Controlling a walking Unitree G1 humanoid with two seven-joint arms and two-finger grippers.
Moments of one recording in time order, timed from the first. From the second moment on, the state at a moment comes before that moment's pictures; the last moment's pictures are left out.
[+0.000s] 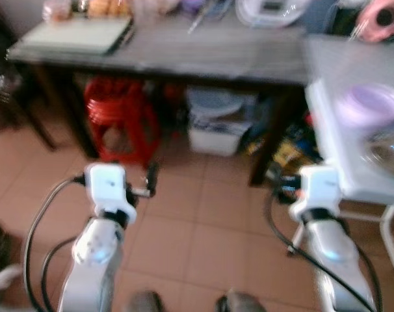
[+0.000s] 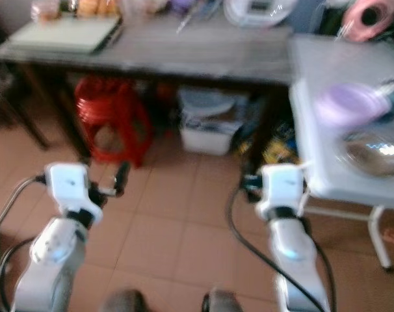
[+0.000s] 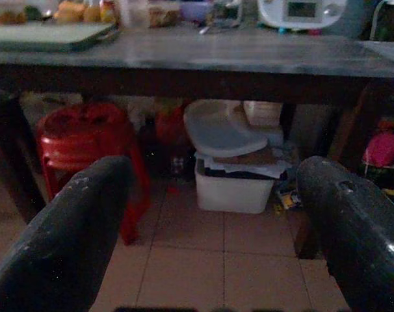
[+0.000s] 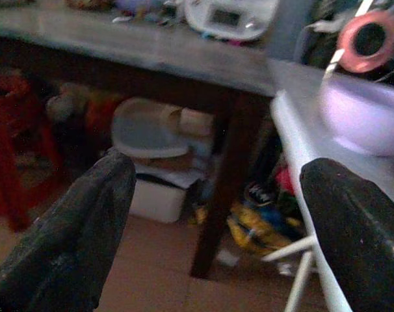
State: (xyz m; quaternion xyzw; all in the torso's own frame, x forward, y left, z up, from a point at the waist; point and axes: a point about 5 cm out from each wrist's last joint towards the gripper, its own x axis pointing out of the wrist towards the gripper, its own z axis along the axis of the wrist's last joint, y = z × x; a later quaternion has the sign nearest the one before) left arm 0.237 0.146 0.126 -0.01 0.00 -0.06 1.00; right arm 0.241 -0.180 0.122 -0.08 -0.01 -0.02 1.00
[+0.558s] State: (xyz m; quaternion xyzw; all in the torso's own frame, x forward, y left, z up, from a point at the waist) left arm 0.238 0.144 0.126 -0.01 0.00 -0.06 1.00; right arm 0.239 -0.187 0.120 -0.09 0.01 -0.05 0.99
